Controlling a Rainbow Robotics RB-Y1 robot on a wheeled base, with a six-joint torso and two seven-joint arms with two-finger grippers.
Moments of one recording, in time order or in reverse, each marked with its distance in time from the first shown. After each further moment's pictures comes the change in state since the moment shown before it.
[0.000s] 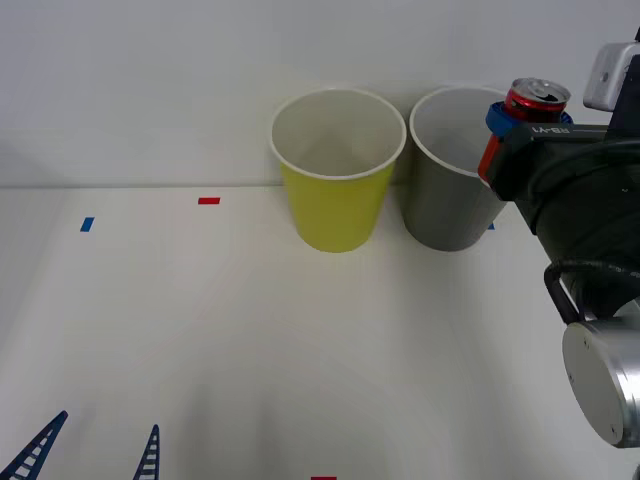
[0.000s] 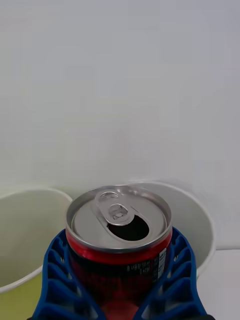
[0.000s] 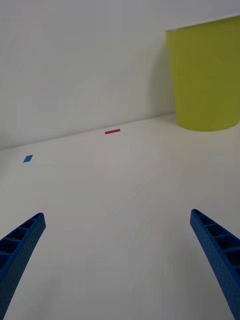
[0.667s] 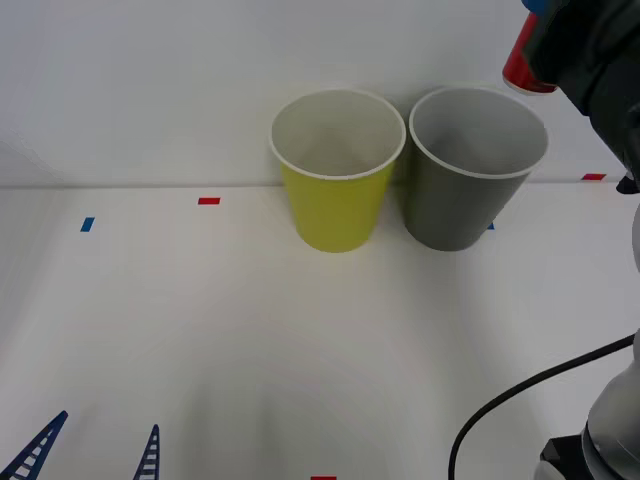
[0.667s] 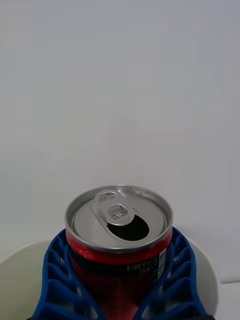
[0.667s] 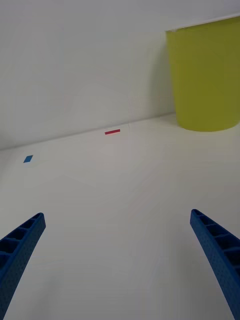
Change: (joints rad) right arm -0.395 0.048 -0.162 0.008 -0.068 0.315 0.043; left arm 0.000 0.000 0.000 0.000 0.000 0.000 0.000
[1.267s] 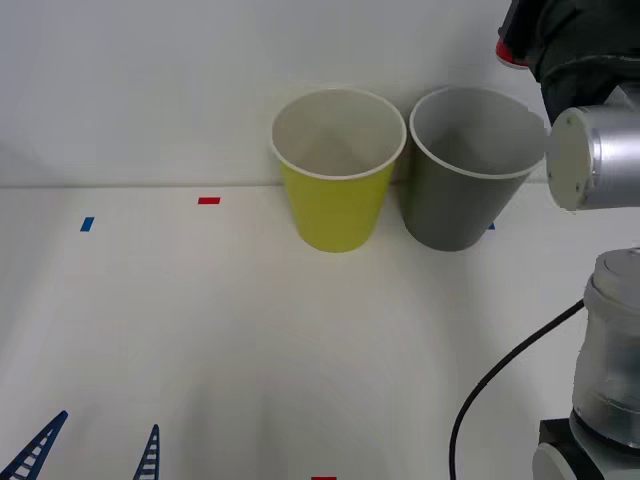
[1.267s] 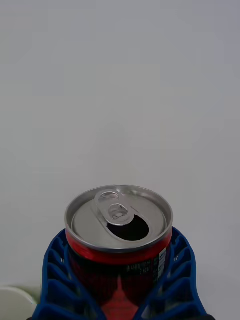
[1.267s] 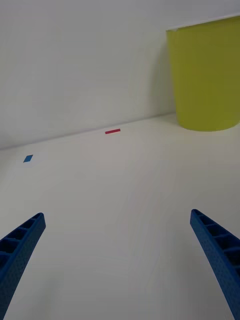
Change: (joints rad) right arm -0.033 0.003 -0.074 0.425 0.028 -0.440 0.030; left arm 0.000 0.000 0.000 0.000 0.000 0.000 0.000
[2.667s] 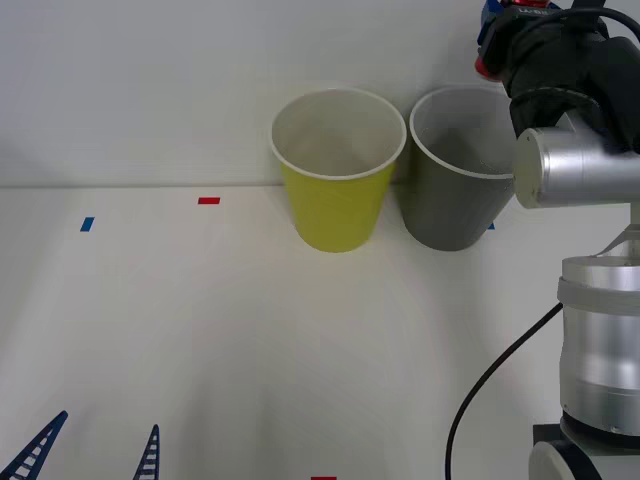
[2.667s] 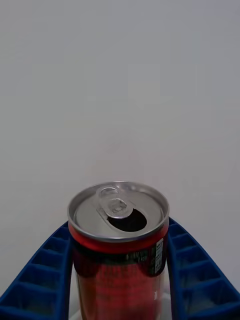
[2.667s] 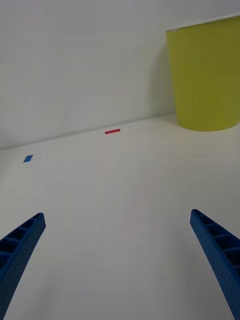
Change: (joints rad) right arm 0.002 0.018 -0.039 0.265 -0.037 -0.317 0.004; left arm 0.000 0.000 0.000 0.000 0.000 0.000 0.000
